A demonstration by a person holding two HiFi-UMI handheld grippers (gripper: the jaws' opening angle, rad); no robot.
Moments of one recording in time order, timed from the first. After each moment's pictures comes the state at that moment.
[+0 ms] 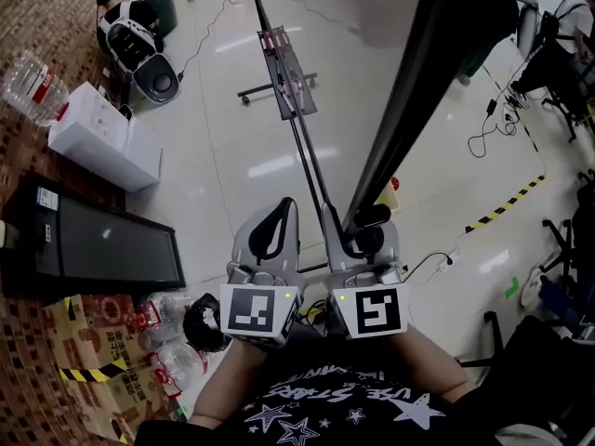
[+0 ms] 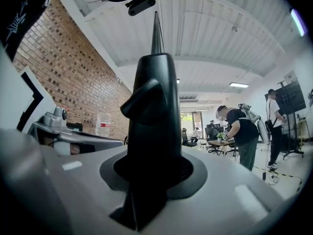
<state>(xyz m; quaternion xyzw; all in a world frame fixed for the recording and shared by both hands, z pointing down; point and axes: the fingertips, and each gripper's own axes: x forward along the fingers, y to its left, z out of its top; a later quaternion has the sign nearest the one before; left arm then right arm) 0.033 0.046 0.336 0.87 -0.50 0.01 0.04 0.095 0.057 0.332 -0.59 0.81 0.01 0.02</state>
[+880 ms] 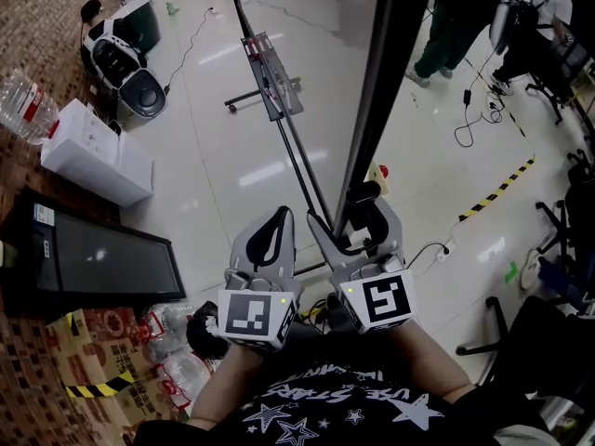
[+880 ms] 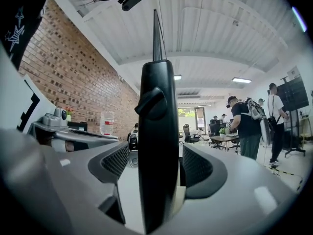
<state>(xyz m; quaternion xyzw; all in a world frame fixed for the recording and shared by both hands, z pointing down) 0.032 0.068 0.339 0.88 -0.46 0.02 0.05 0.096 0.071 0.339 -0.58 0.82 -0.01 0.00</state>
